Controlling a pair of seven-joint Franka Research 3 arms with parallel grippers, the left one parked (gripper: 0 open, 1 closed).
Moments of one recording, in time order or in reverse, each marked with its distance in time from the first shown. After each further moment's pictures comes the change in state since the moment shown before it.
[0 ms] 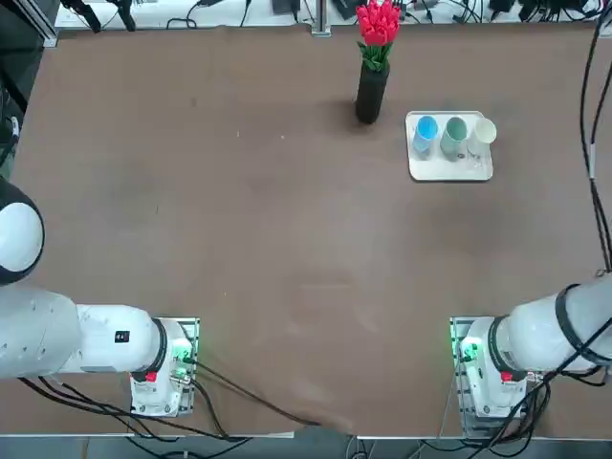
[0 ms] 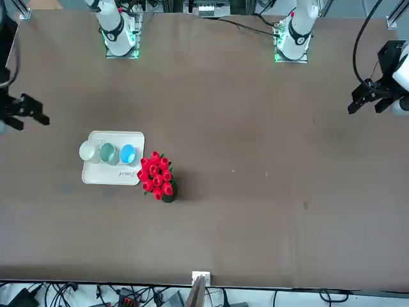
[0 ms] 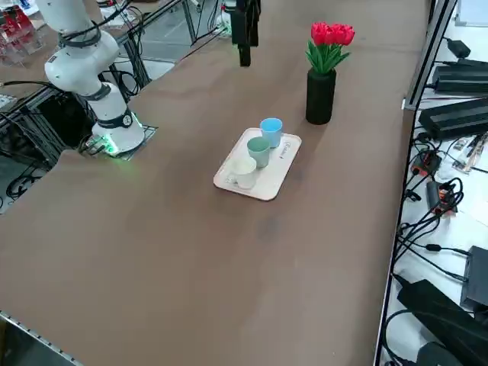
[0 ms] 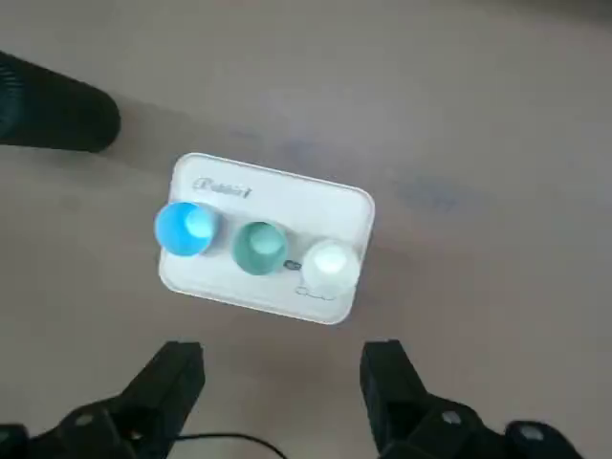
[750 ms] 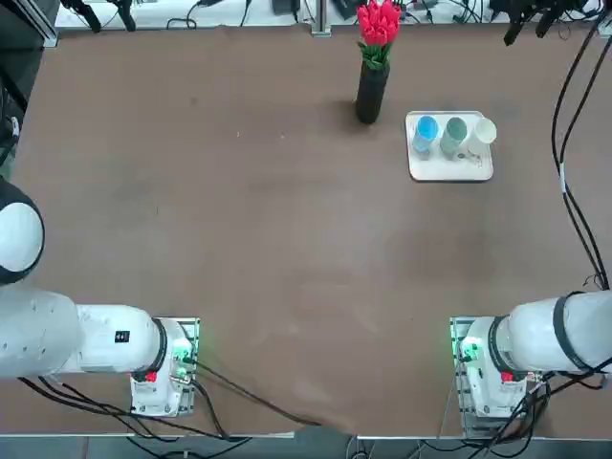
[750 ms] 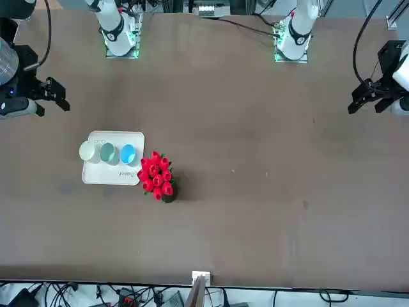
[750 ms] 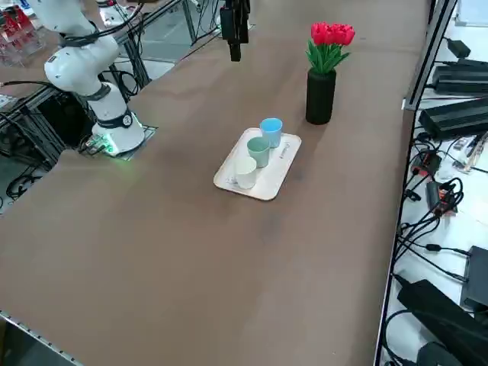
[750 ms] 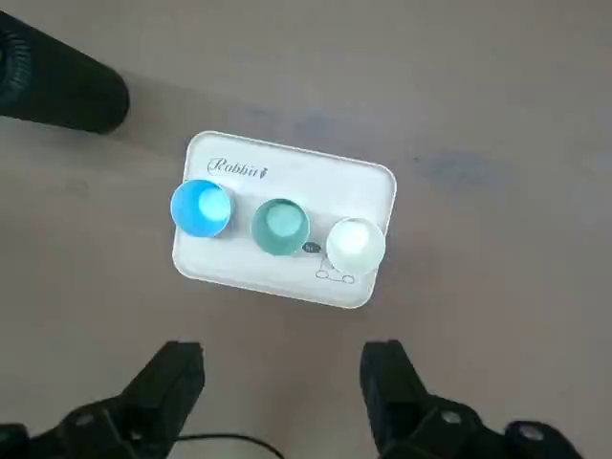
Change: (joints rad) arm 0.017 -0.129 0.019 -0.208 -0.006 0.078 0.060
